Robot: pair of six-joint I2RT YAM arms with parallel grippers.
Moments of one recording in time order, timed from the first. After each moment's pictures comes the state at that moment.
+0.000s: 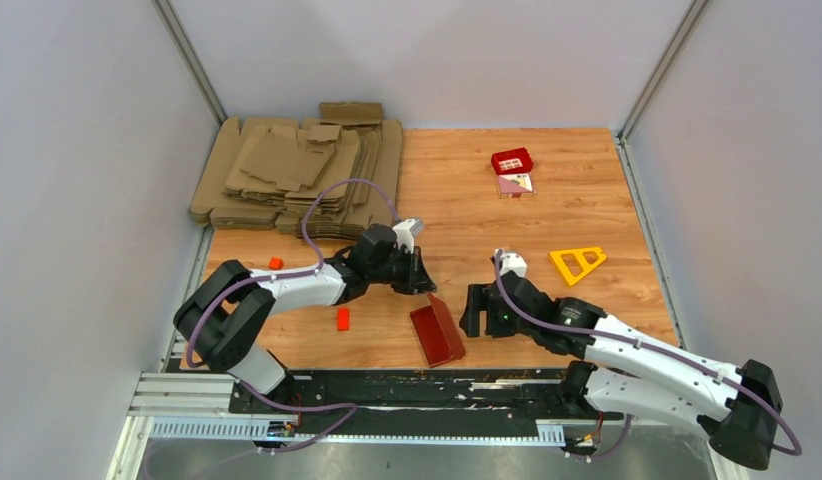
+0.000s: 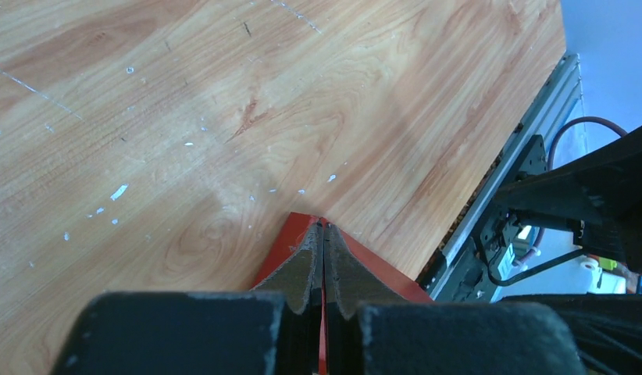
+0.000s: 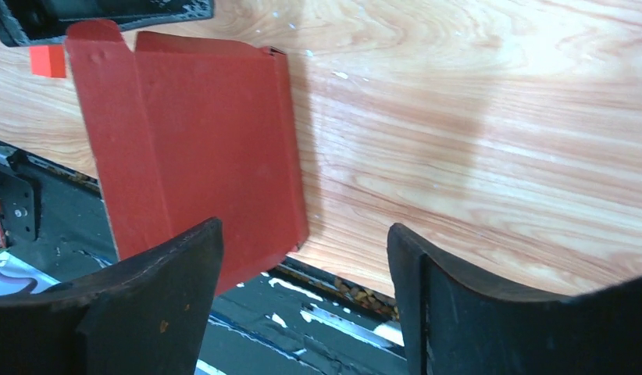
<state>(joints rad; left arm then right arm) -0.76 1.55 0.72 0.23 0.38 -0.62 0.99 0.89 0.61 -0.58 0.19 0.78</state>
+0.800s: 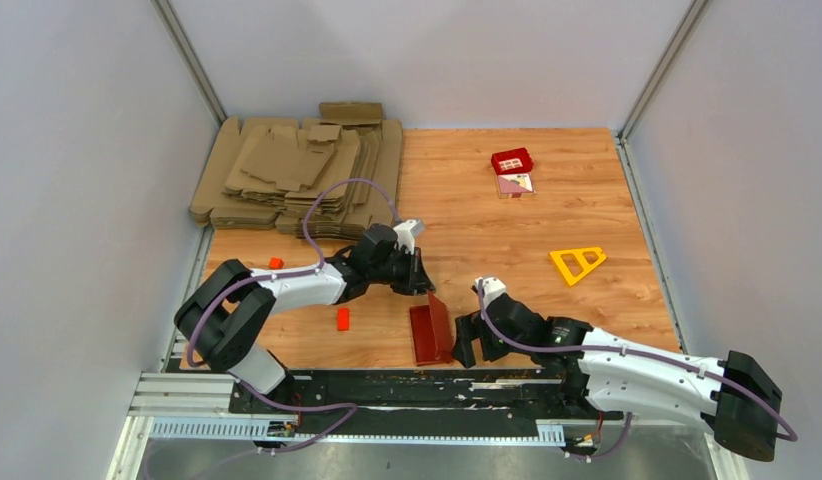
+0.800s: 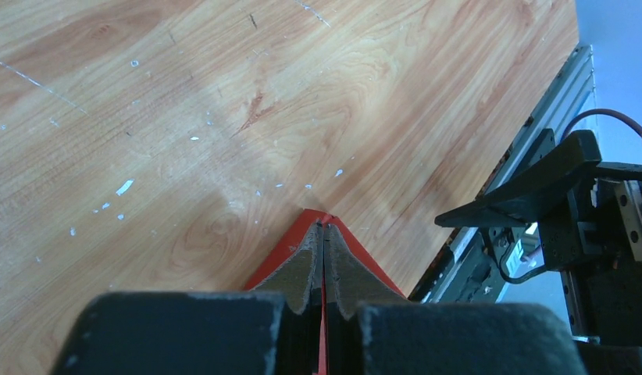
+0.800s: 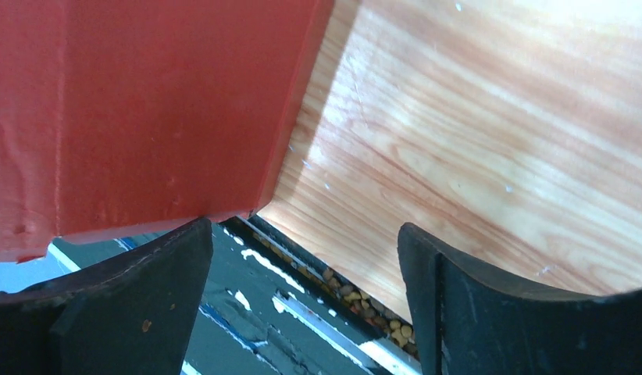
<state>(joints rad) -0.76 1.55 0.72 0.20 0.38 -0.60 1.07 0.85 0.39 -0.39 0.06 0.66</state>
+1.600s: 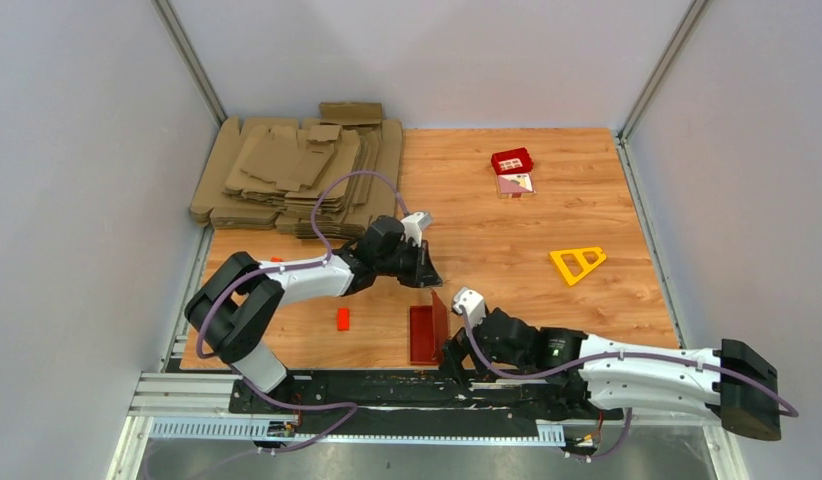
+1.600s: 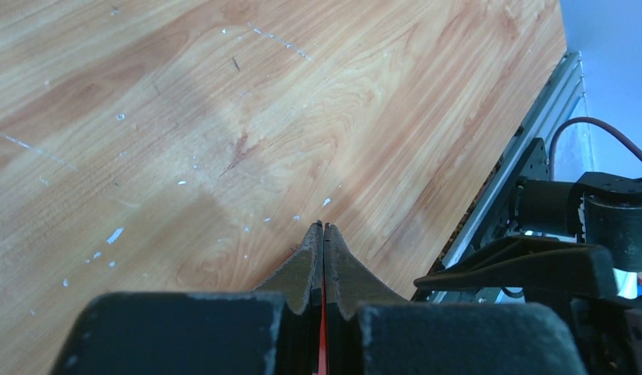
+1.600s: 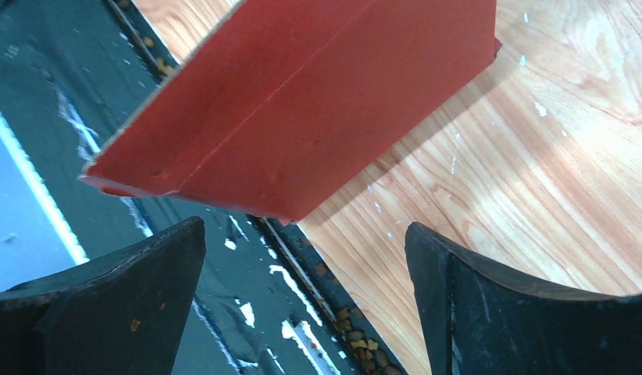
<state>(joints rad) -0.76 1.61 0.80 0.19 0.40 -0.58 1.23 0.82 0.34 -0.17 0.08 0.41</state>
